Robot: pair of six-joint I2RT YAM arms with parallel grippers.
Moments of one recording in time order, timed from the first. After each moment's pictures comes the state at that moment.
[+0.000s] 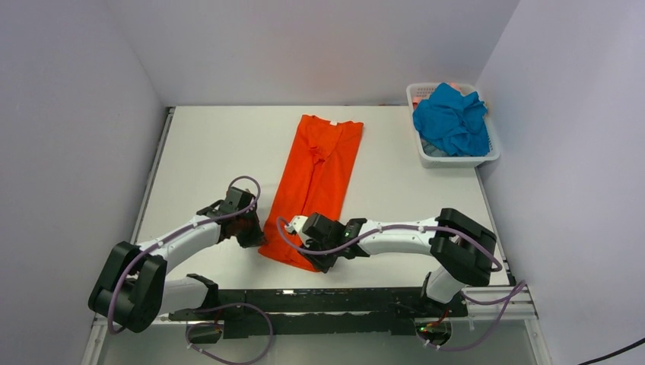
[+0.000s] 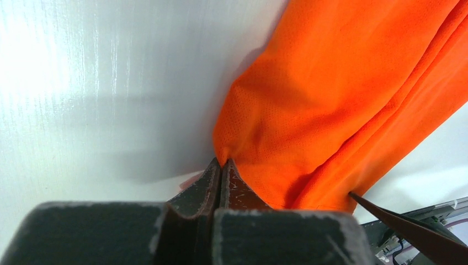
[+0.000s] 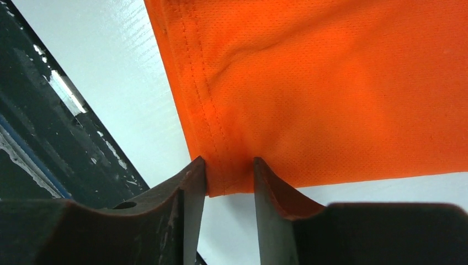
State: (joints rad) left arm -0.41 1.23 0.51 -0.41 0.14 -0.80; right arm 1.15 1.60 0.85 -0.29 -0.10 0.12
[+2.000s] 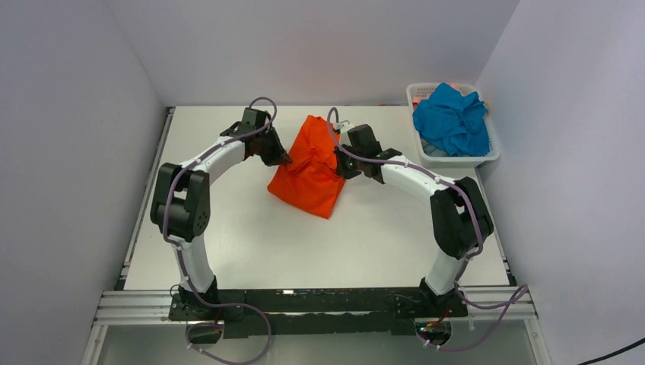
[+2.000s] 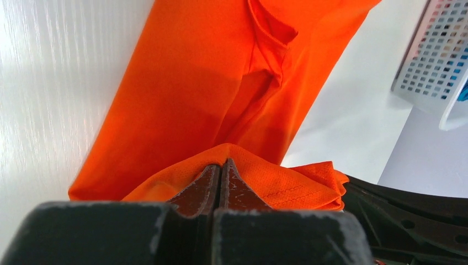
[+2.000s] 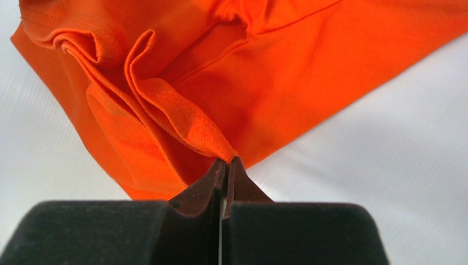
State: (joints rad) left arm -0.30 1.87 1.39 -0.39 0.31 -0.74; right arm 0.53 1.73 1.20 -0.23 -0.13 0.09
